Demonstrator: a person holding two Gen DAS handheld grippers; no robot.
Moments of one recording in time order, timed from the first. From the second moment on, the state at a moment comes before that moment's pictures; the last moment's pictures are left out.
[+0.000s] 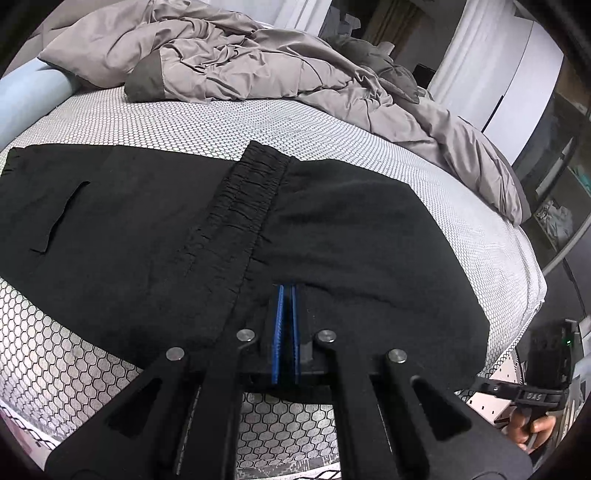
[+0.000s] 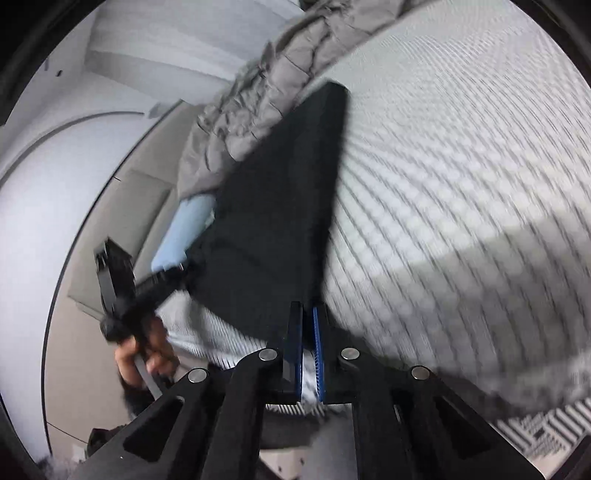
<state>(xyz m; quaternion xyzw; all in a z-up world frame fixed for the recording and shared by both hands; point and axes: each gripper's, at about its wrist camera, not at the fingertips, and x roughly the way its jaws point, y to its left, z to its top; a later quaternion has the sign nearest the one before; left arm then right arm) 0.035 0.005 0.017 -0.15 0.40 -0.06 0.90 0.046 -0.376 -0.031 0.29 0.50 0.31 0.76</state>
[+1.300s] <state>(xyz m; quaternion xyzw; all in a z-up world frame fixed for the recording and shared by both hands) 0.073 0.067 0.015 -0.16 0.42 0.03 0.89 0.257 -0.345 -0.023 0.26 0.51 0.32 0.76</state>
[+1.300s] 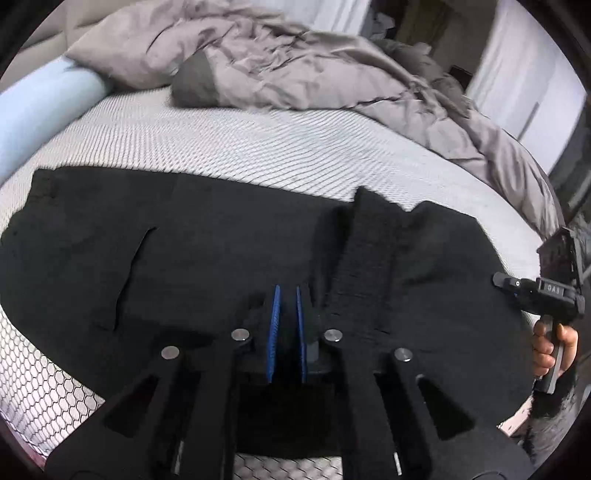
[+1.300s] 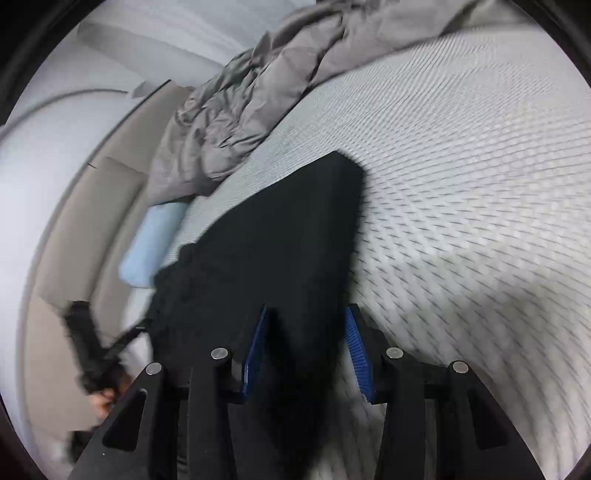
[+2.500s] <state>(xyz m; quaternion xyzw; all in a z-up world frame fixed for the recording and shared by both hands) 0.067 0.007 0.034 -0.12 0.37 -0.04 0.92 0.187 -0.357 0.059 0.06 0.43 0.24 0.87</state>
